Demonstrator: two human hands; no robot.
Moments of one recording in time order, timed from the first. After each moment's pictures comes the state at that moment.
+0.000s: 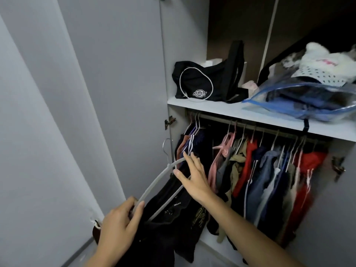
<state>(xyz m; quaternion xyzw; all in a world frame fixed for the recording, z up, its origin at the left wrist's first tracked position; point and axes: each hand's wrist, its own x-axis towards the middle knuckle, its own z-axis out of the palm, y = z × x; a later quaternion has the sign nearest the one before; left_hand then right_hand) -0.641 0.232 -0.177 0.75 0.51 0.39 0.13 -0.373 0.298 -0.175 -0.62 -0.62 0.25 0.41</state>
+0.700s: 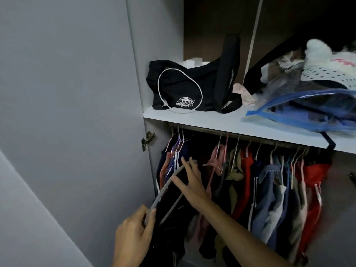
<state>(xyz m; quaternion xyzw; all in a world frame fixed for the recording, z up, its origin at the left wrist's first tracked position) -0.551 0.443 -0.230 0.77 0.48 0.37 0.17 -0.319 0.471 -0.209 -0.67 -0.53 0.27 0.45</state>
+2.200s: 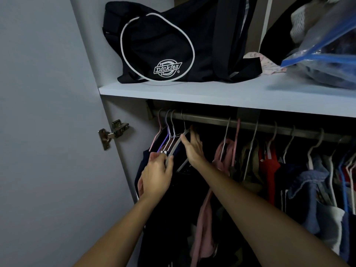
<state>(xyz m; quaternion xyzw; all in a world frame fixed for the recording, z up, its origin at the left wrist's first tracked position) -0.314 0.679 -0.315 0.77 0.48 0.41 0.12 -0.144 0.715 -0.301 -0.69 -0.46 0.21 0.52</state>
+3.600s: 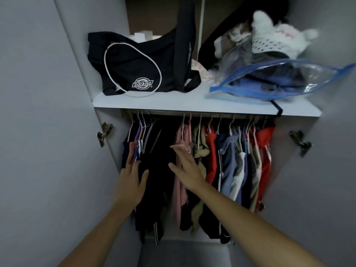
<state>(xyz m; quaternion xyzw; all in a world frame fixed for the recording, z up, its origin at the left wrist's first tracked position) -0.454 0.584 -0.272 0.88 0.34 0.27 0.17 -0.253 0.453 -0.249 -0.76 -0.50 0.13 0.40</state>
